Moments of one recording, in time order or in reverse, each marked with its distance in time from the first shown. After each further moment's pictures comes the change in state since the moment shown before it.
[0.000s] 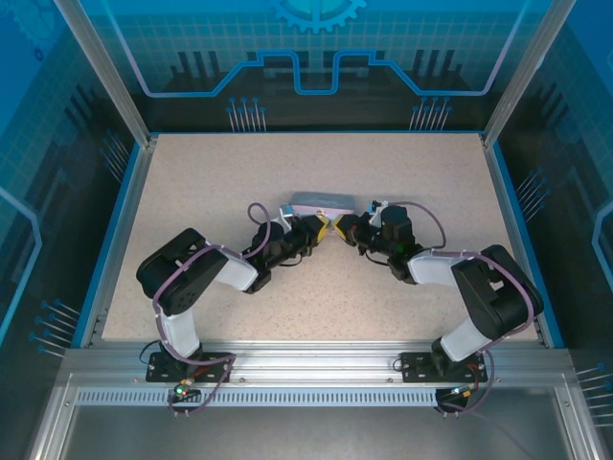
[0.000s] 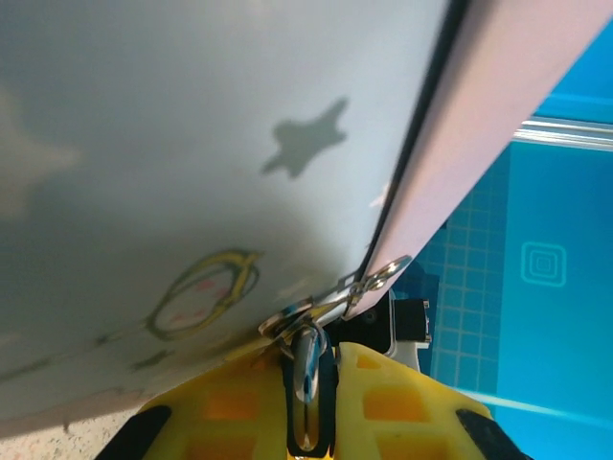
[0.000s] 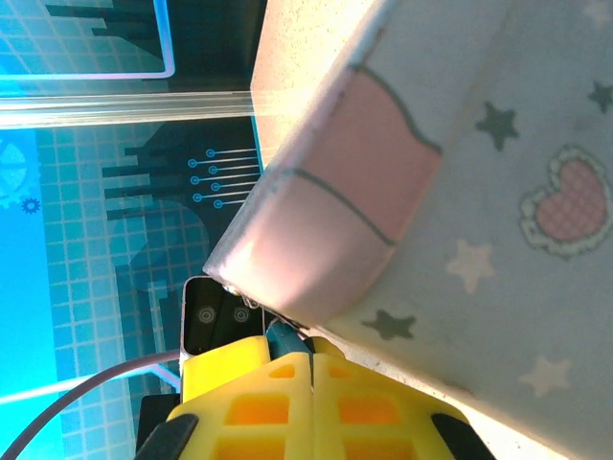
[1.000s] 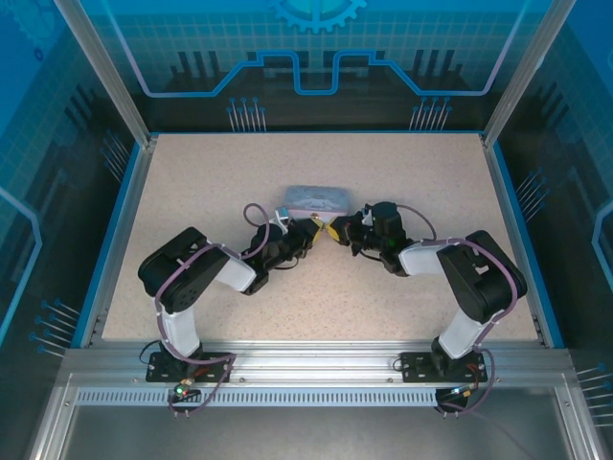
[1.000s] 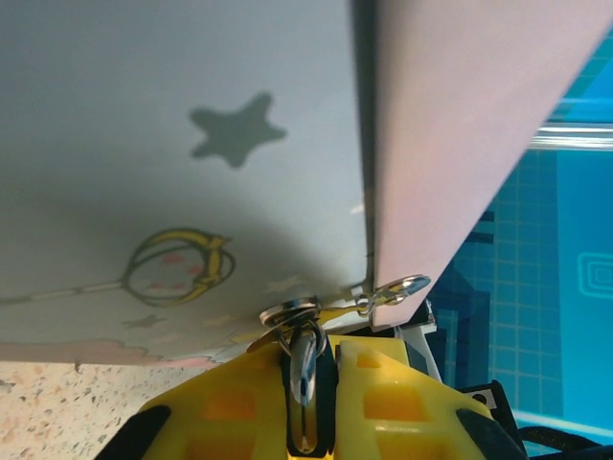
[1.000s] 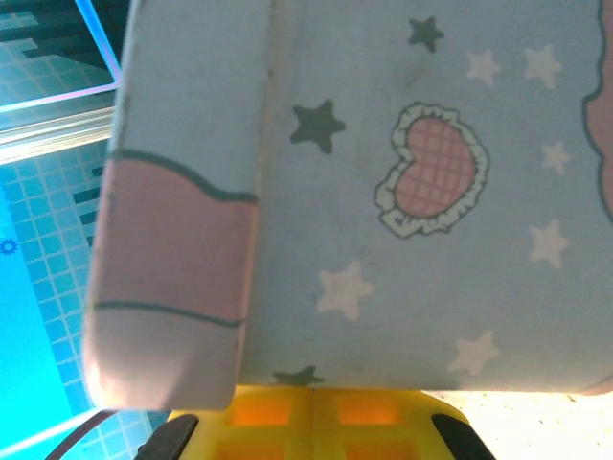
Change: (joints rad) left arm 0.015 0.019 -0.032 -0.022 -0.032 0.105; right arm 0.012 0.134 0.084 -0.039 -0.043 0.135
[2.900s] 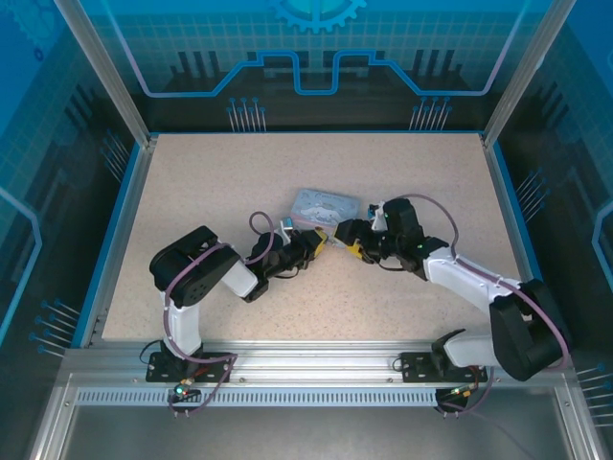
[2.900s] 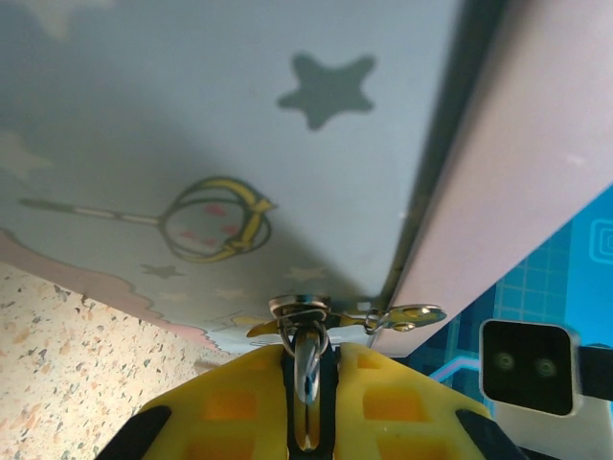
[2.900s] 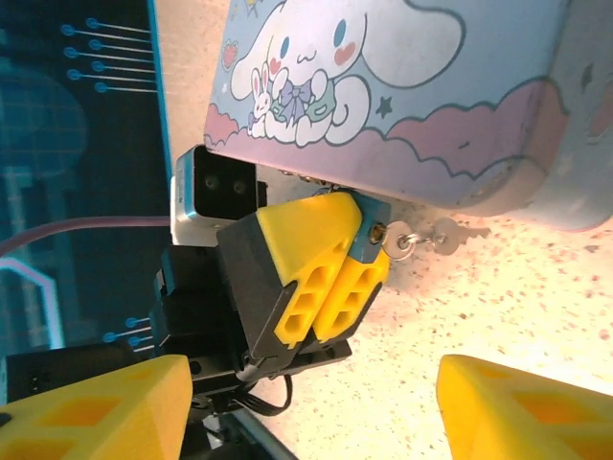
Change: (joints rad) left arm -0.019 0.071 -0.043 0.104 0.076 -0.053; right arm -0.010 -0.381 0.069 -0.712 -0.024 -0.579
